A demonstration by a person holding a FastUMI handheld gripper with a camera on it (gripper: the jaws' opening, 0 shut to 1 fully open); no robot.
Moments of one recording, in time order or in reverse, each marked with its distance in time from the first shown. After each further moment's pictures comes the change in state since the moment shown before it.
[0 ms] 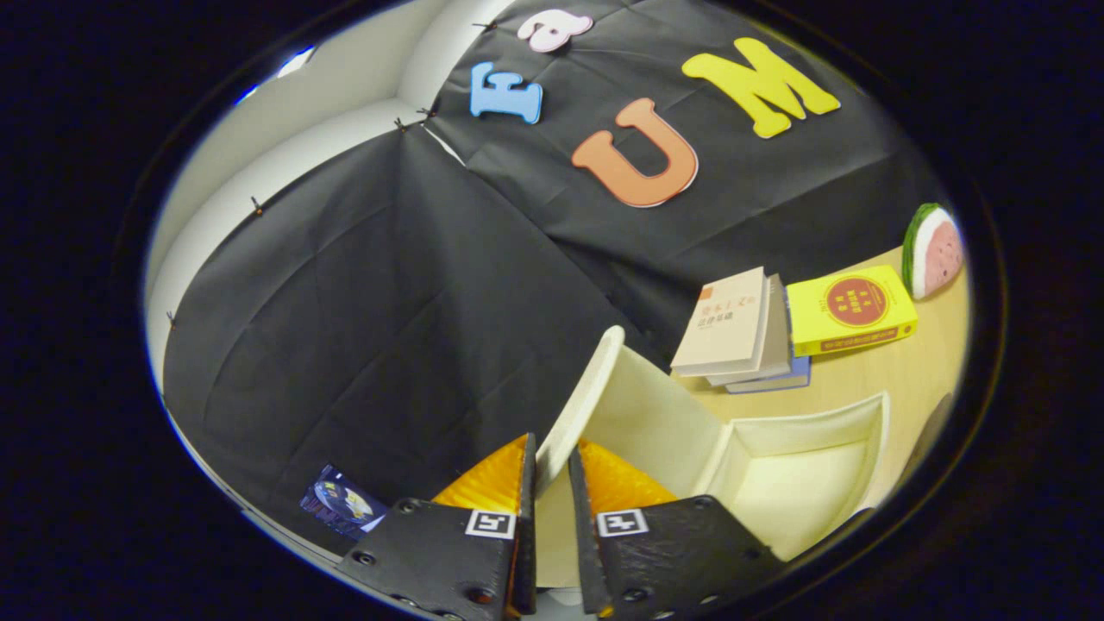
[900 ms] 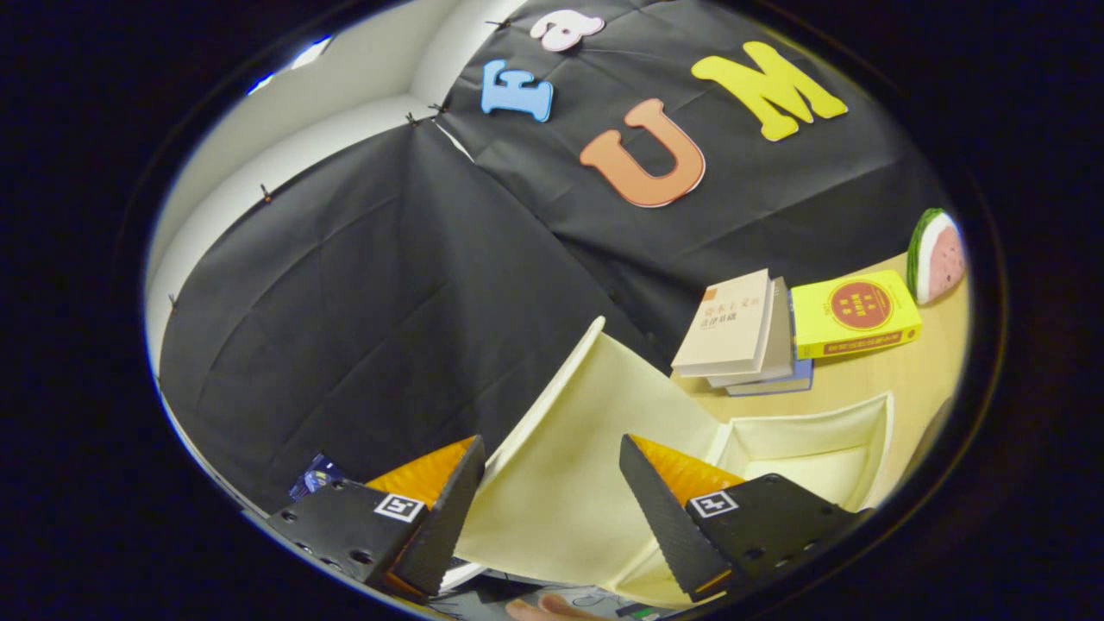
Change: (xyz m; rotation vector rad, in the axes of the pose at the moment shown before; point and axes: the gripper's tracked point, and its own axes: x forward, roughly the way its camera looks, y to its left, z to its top) arm -0.005 -0.004 -0.009 -0.034 -0.007 0.030
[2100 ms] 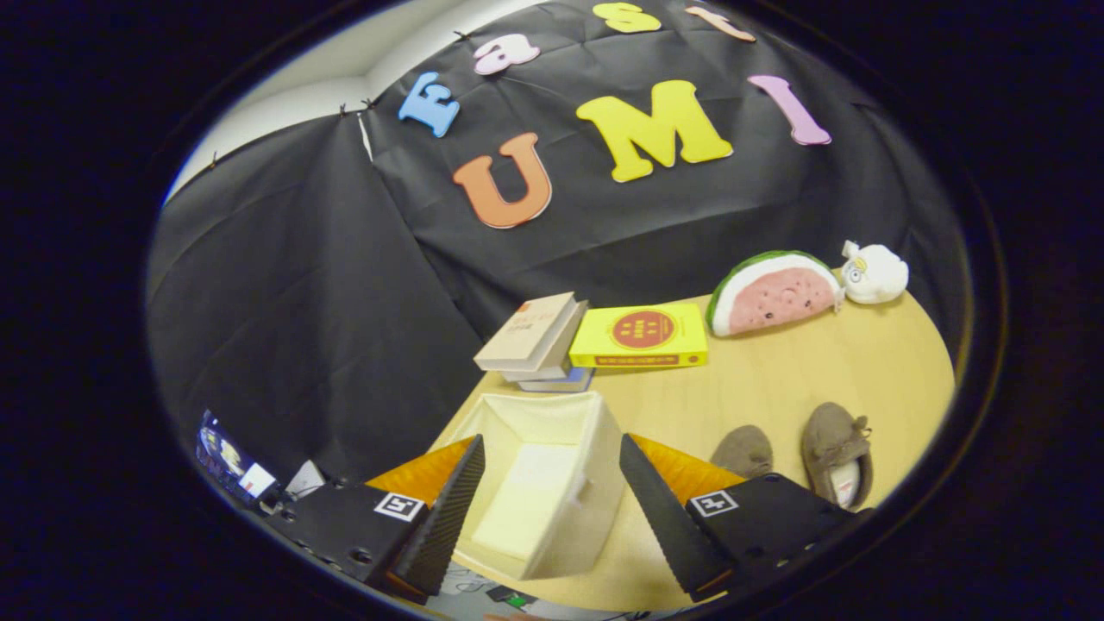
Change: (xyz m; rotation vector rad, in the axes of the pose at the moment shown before) arm -0.186 -0.202 -0.010 -0.103 -0.056 -0.511
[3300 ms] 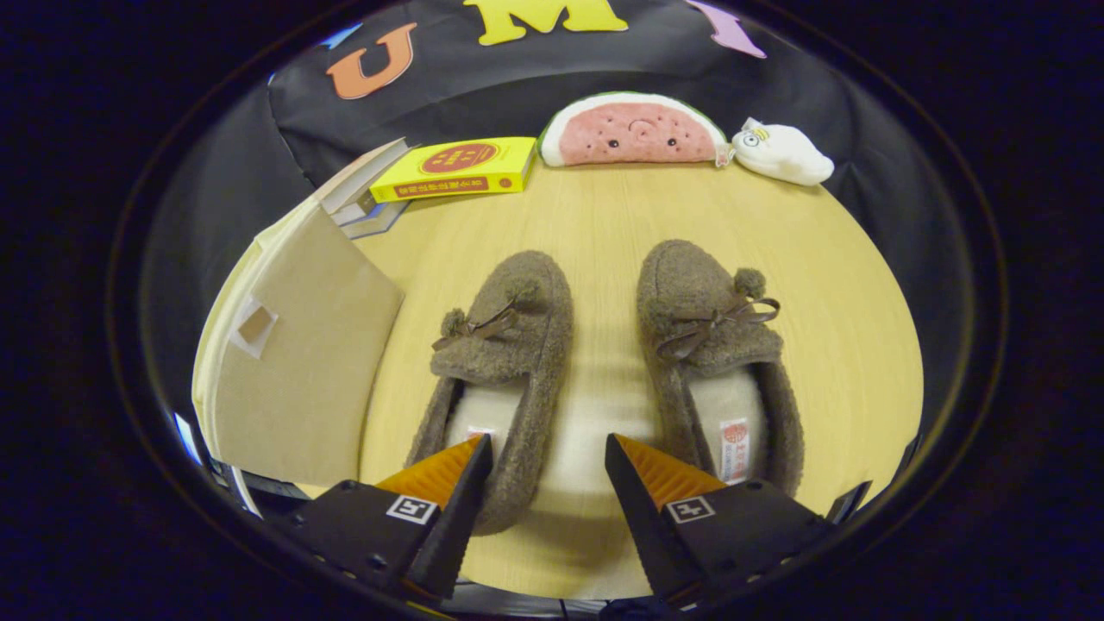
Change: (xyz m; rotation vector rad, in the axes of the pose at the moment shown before) arm 0.023 -0.210 -0.150 0.025 0.484 -0.343
